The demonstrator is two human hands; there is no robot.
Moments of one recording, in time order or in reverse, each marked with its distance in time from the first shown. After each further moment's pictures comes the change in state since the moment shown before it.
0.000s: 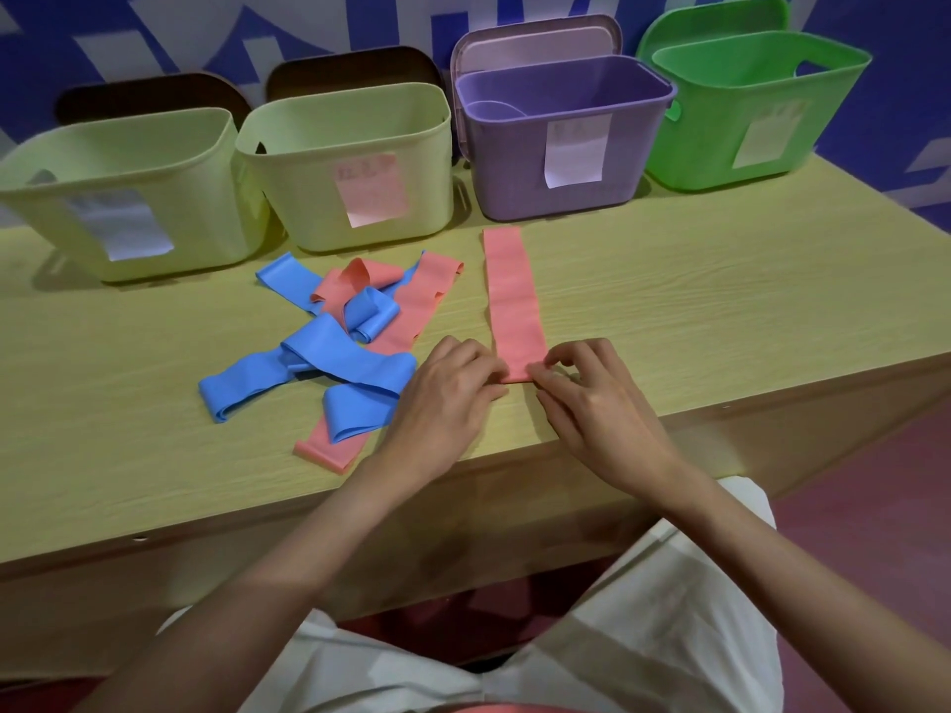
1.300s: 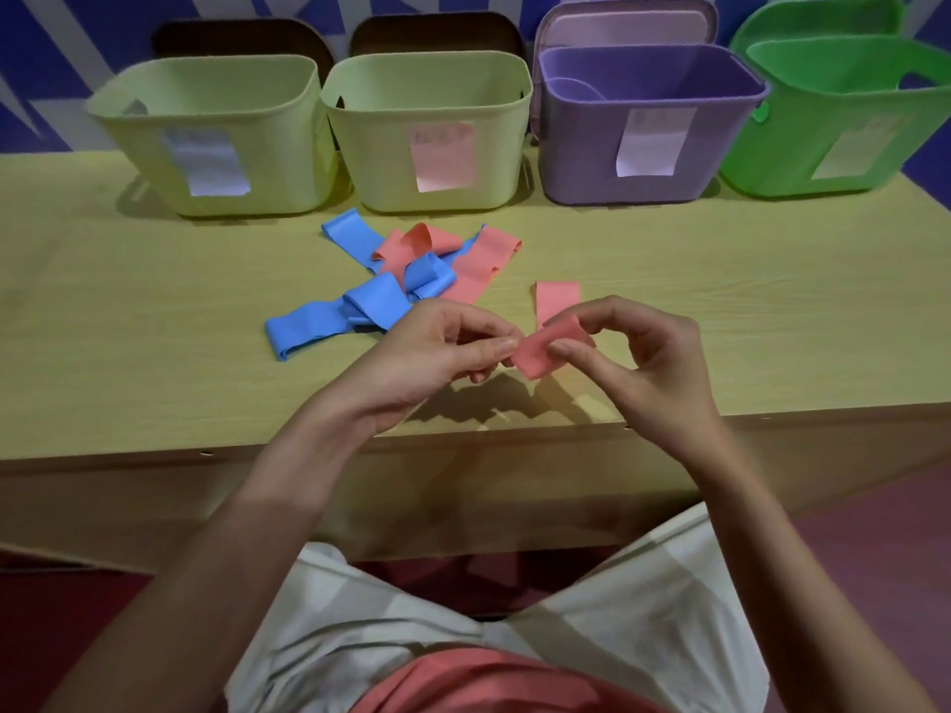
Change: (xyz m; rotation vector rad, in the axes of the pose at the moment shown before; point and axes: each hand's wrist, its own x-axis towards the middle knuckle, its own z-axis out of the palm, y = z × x) left_hand -0.012 0.020 -0.098 -0.991 -0.213 -0.495; right_hand 0.040 -0.044 -0.052 0.894 0.106 0.017
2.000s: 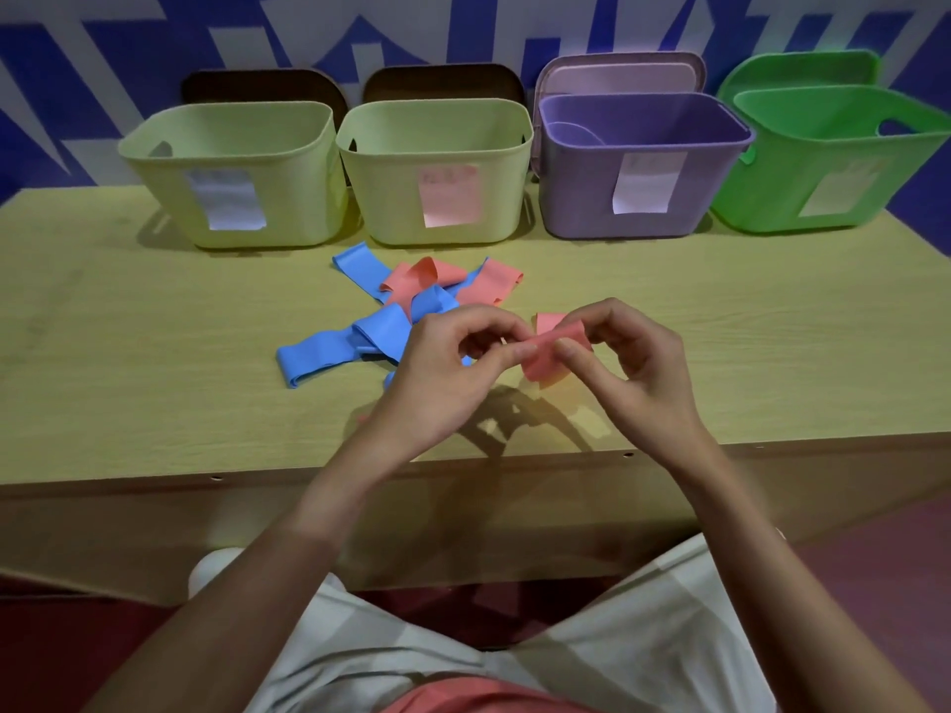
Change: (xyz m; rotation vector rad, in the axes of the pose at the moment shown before) left_hand 0.003 0.007 0.013 0.236 0.312 0.364; right_hand 0.015 -0.001 0.002 0.078 0.061 0.020
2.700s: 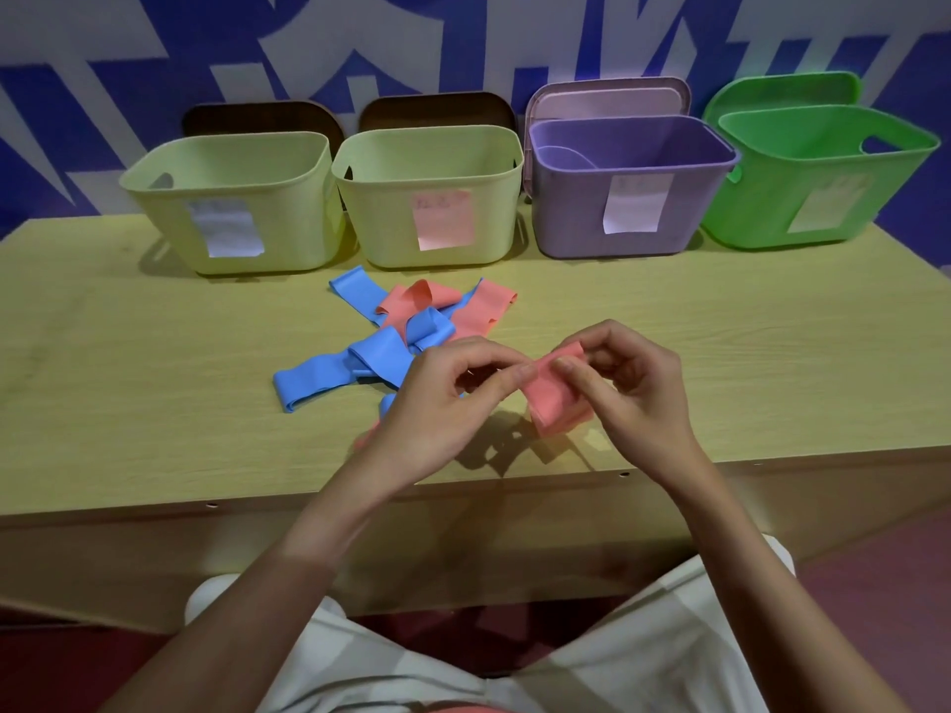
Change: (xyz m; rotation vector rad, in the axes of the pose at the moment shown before) left_hand -0.002 0.003 0.002 0.007 -0.093 -0.010; right_hand 0.002 0.004 -0.002 0.051 0.039 0.036
